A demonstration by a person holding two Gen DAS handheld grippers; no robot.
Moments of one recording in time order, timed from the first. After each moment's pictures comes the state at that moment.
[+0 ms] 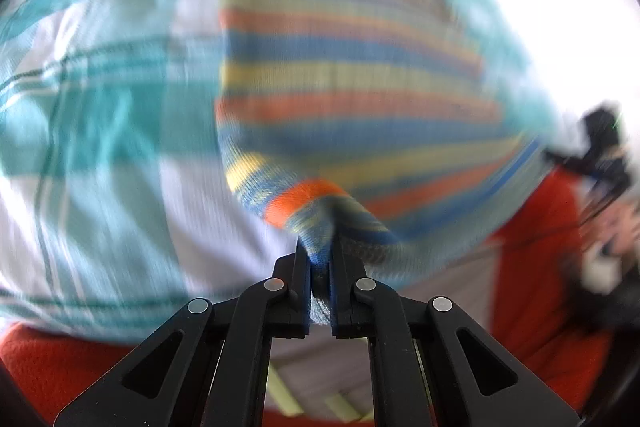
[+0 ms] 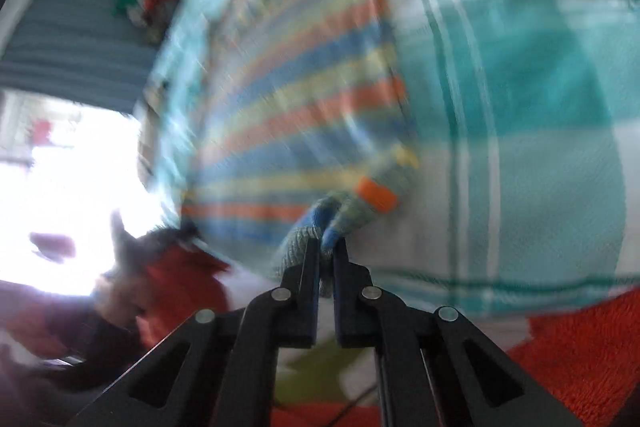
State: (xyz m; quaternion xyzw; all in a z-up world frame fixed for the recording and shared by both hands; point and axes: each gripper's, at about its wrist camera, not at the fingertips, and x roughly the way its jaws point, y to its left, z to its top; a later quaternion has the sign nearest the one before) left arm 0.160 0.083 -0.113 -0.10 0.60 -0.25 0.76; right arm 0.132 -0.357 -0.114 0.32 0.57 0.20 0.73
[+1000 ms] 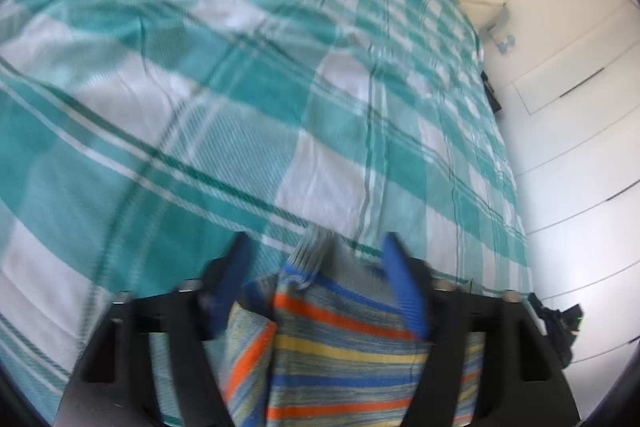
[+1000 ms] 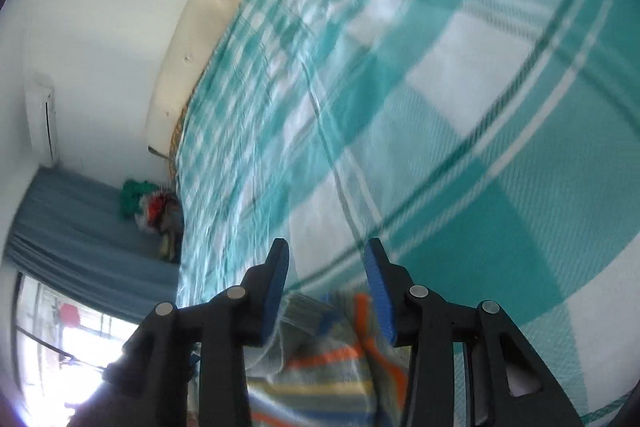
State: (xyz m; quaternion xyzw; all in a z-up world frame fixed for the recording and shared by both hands) left arm 0.525 0.095 -0.094 -0.26 0.48 -0.10 0.84; right arm 0.492 -0.473 -0.115 0.42 0.38 0.05 0.82
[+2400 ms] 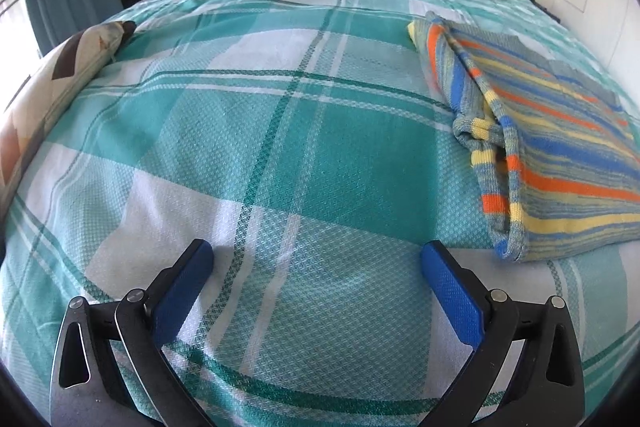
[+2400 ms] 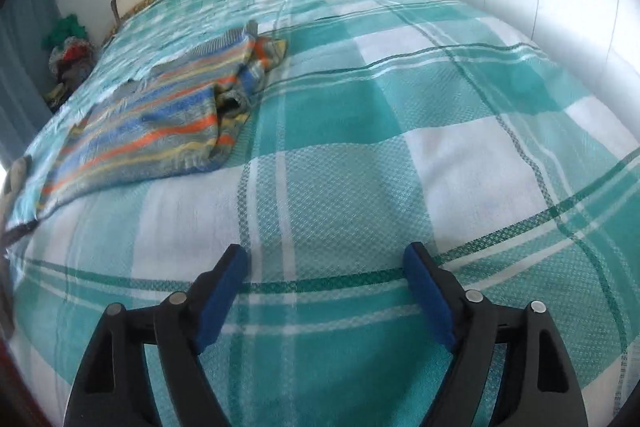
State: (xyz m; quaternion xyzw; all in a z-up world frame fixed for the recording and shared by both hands) left arm 0.305 0.120 -0.172 -0.01 0.46 0.05 0.89; right arm 0.205 -0.373 -0.157 0.08 0.44 -0.07 0.89
